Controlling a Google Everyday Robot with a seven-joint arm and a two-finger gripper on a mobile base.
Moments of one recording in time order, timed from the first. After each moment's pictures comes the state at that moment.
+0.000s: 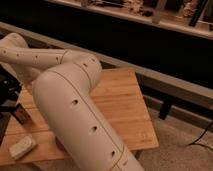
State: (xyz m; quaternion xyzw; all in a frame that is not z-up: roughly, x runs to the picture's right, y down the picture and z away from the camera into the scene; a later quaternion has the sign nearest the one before) arm -0.358 -0.004 0.775 -0.28 0.14 0.37 0.87
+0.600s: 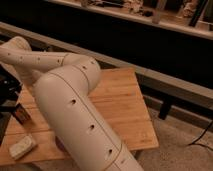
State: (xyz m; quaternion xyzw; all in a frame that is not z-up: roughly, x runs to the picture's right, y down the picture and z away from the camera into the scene) arm -0.356 0.010 0.793 -0.30 0.15 0.37 0.87
